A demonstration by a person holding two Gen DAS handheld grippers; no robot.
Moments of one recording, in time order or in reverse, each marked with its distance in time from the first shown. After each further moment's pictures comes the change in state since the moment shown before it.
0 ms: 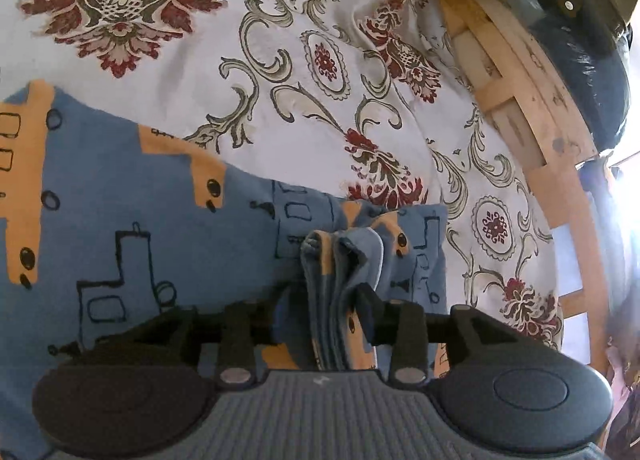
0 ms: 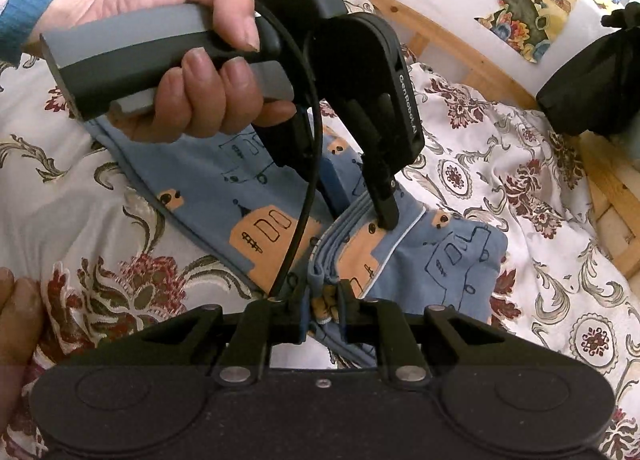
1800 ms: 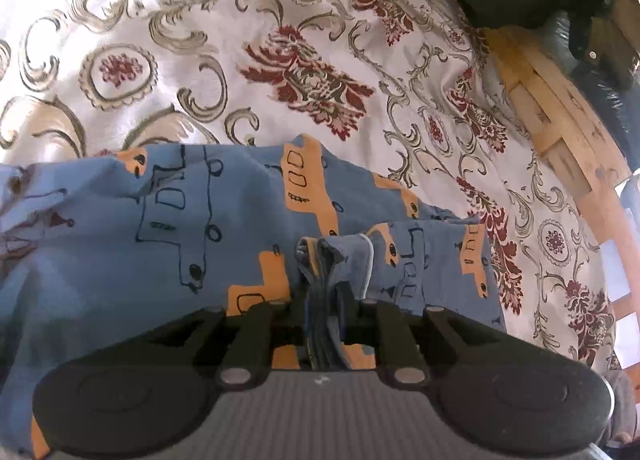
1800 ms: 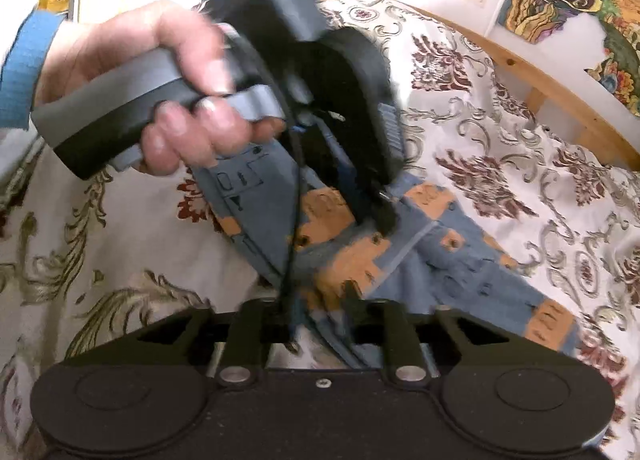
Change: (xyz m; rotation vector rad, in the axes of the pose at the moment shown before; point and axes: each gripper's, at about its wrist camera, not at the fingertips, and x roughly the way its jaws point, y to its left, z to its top) left arm -0.134 0.077 -0.038 0.022 -0.176 0.222; right arm 0.006 0.054 0.076 -0.054 -0.097 0.303
